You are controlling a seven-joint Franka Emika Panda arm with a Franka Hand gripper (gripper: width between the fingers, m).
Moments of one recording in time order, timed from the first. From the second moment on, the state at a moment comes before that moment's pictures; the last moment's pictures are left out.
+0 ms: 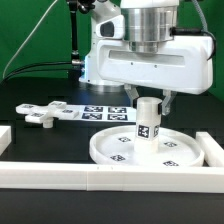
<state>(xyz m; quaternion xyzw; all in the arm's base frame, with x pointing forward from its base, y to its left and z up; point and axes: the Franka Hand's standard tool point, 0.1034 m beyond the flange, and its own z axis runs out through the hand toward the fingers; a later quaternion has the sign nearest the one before) 0.554 0.043 0.078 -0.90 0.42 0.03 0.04</state>
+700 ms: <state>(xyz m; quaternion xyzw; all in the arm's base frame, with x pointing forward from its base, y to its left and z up) 0.556 0.046 0.079 -0.90 0.44 0.03 0.04</state>
